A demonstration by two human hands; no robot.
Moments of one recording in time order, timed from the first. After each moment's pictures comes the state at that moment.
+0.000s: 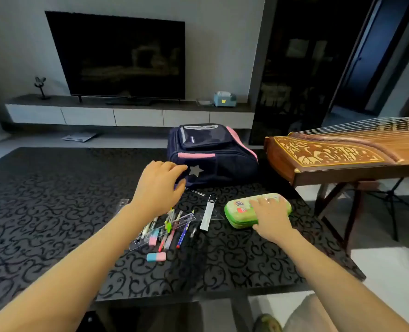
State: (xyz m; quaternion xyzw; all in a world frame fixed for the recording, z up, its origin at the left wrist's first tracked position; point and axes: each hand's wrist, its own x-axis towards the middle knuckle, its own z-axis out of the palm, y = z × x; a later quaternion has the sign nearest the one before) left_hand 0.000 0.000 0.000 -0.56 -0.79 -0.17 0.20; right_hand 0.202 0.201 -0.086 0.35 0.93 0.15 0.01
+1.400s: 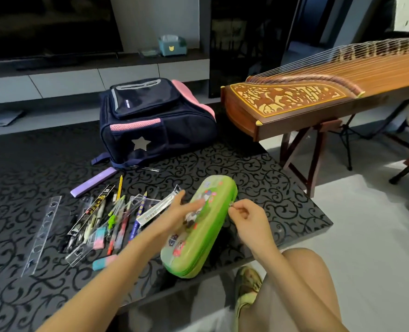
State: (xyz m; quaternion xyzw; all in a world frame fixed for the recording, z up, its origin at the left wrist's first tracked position) left_hand 0.084 0.093 -0.101 -0.31 -0.67 -0.39 -0.54; right_hand 0.245 0.164 -0.134 0.48 0.67 -0.47 -0.32
